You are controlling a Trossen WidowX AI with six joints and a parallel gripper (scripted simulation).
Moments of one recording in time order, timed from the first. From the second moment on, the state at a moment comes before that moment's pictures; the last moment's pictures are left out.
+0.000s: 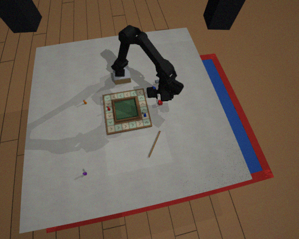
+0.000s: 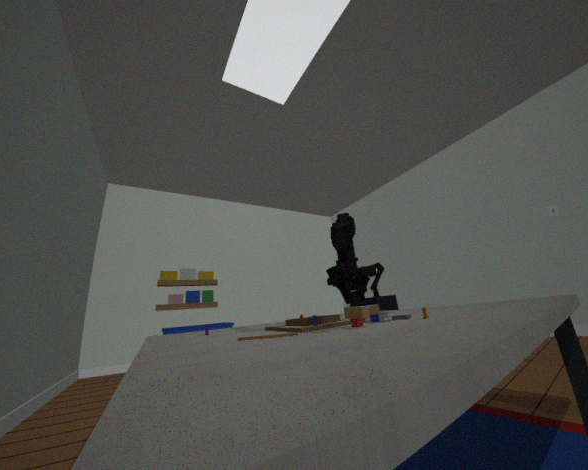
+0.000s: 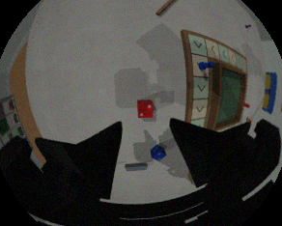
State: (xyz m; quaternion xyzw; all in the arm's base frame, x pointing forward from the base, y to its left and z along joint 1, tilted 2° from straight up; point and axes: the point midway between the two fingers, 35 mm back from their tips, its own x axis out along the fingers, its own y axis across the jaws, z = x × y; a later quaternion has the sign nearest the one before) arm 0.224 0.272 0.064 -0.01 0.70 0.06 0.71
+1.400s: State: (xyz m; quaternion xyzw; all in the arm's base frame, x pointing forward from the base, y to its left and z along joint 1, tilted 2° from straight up) arm 0.224 0.274 0.003 -0.01 0.70 0.05 0.71
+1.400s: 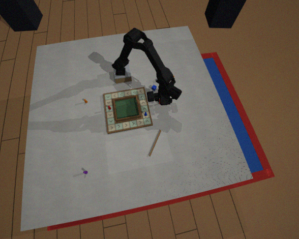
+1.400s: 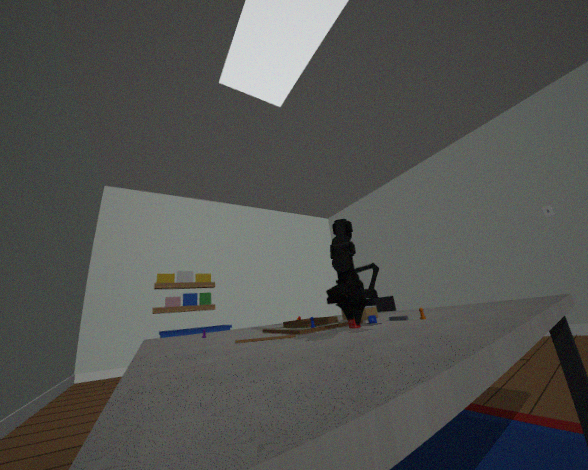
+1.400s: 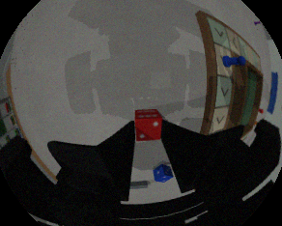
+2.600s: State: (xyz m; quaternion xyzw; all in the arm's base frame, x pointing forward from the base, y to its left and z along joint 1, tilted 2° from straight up) arm 0.241 0.248 0.121 -0.01 0.70 0.05 0.71
